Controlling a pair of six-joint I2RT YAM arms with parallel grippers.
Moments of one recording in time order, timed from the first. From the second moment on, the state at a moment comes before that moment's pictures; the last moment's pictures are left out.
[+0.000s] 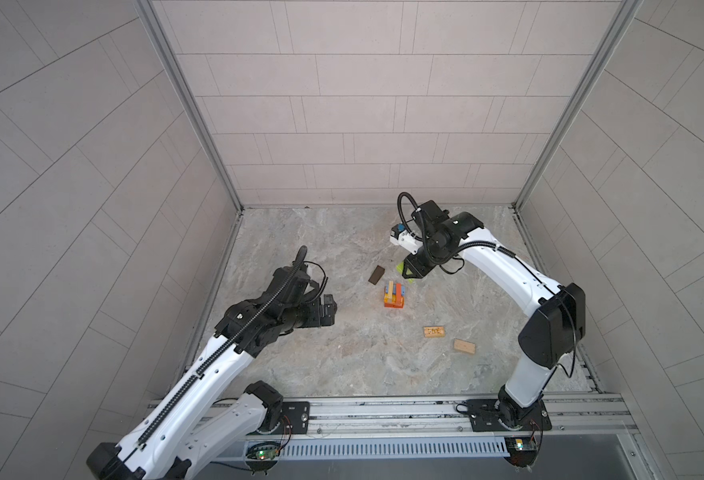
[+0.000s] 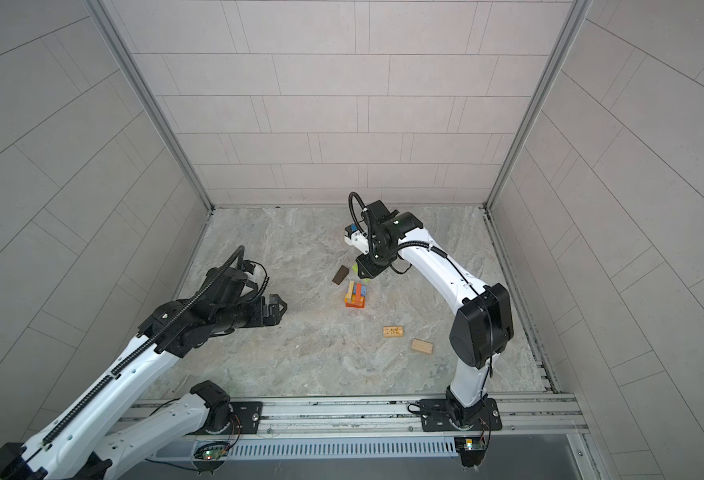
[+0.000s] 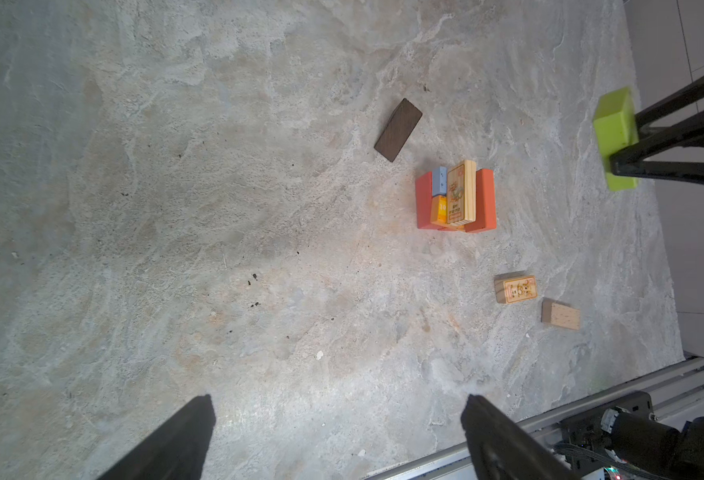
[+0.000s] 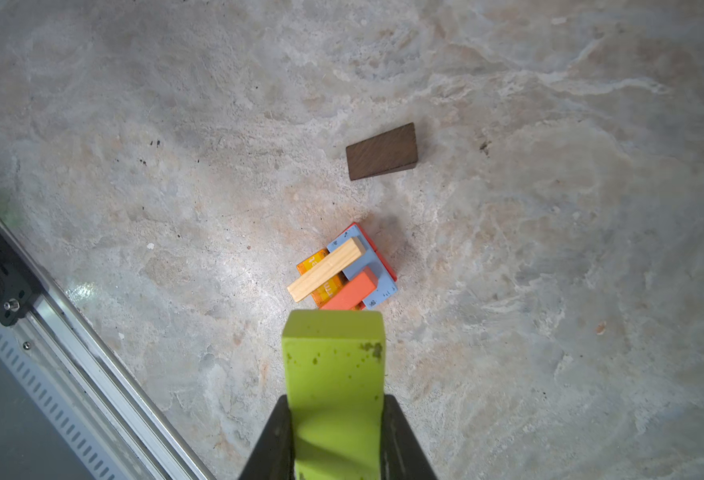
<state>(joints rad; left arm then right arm) -0.52 0.87 0.96 -0.99 0.02 -0.53 0.51 1.79 1.72 -1.18 -0.24 -0.23</state>
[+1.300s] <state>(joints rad) -0.41 0.95 0.91 -0.95 0.12 -0.48 0.59 2.07 1.89 -1.31 -0.12 -0.41</state>
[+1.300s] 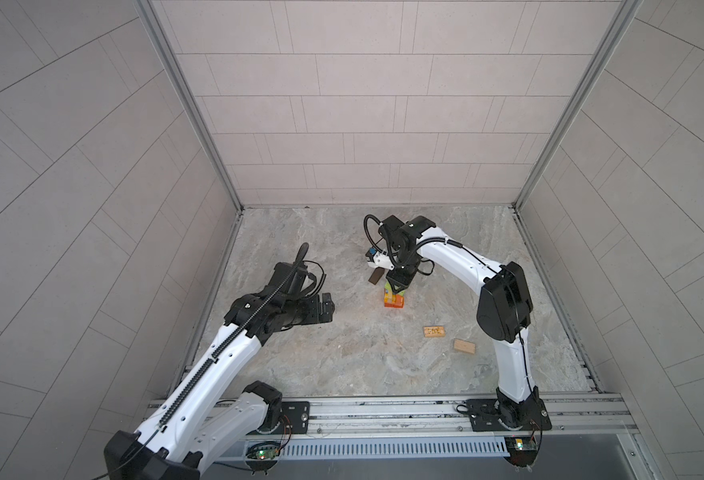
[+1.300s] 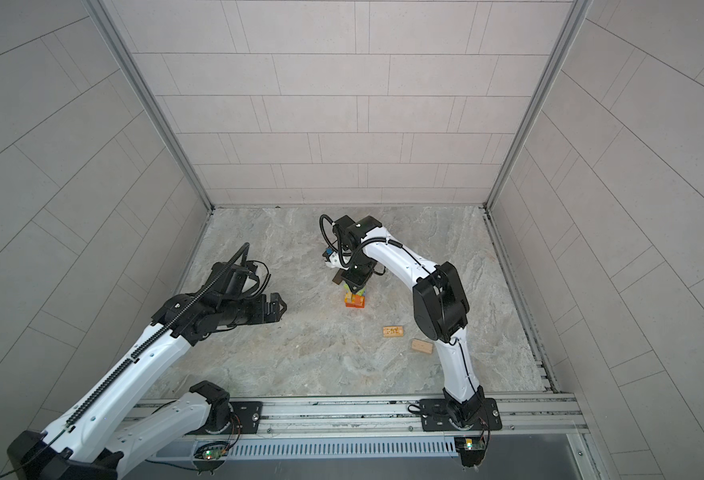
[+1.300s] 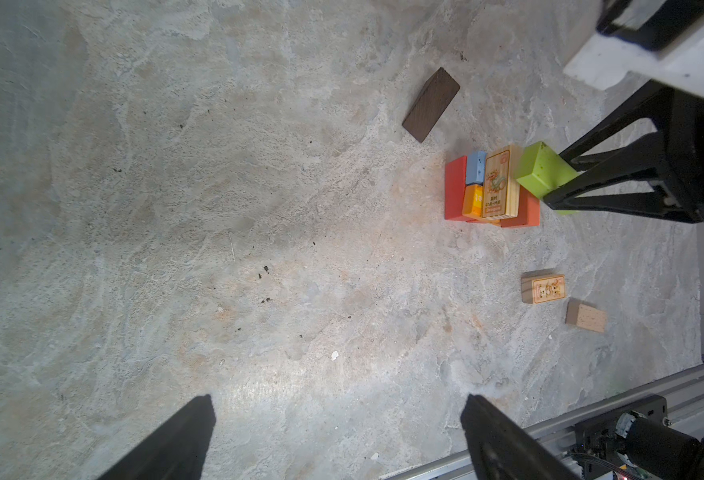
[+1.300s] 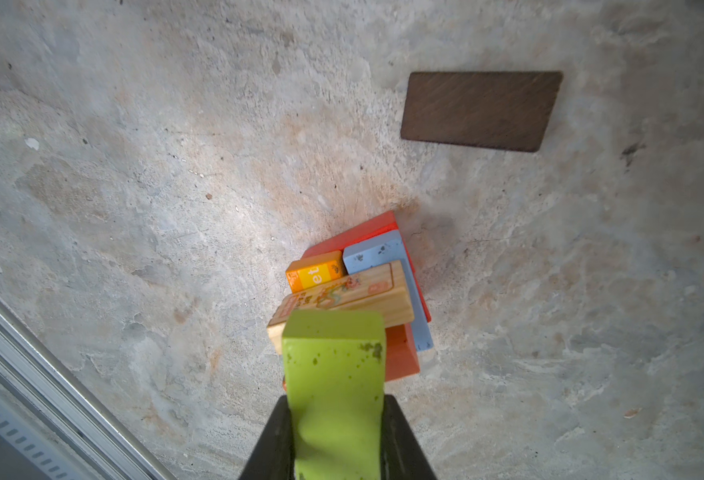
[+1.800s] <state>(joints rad) -0.40 0.95 0.90 -0.94 0.13 -0.48 0.59 2.09 1.89 -1.30 -0.09 -0.41</state>
